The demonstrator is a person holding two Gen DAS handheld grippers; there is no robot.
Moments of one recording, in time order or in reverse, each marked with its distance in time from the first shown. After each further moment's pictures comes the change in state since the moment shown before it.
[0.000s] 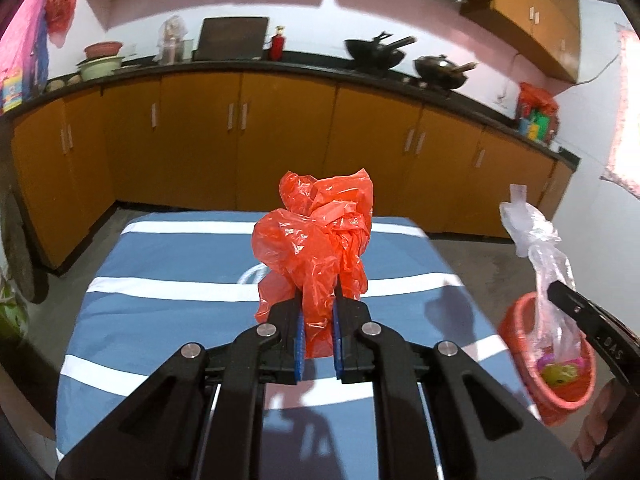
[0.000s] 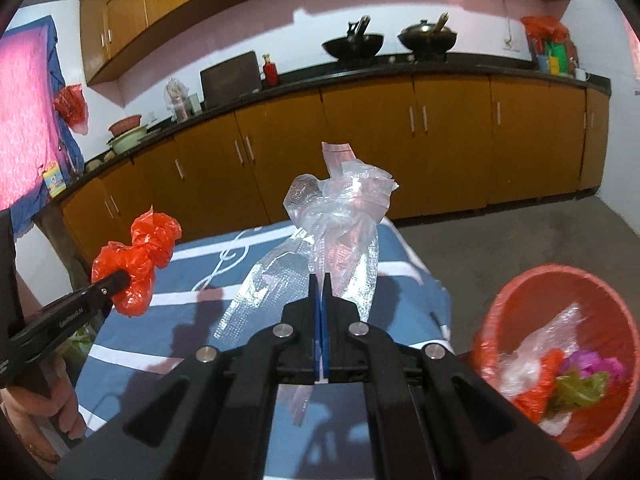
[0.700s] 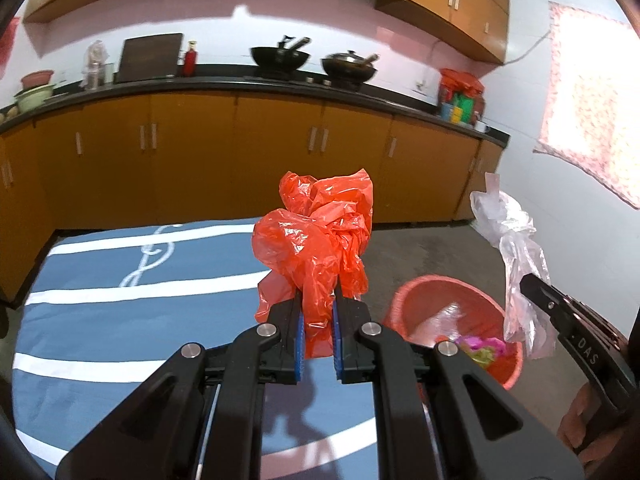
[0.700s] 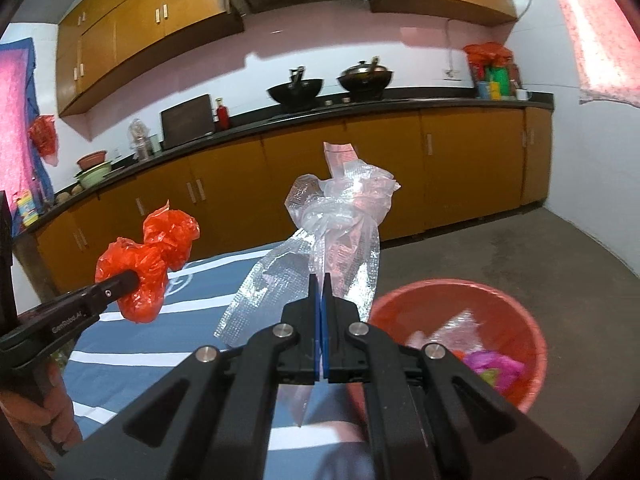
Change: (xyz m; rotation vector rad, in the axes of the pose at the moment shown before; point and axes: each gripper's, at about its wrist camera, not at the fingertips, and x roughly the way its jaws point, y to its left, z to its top) left arm -0.016 -0.132 -0.015 0.118 -0.004 -0.213; right arm -0.110 -0.093 -0.010 0.049 -0.119 -0.175
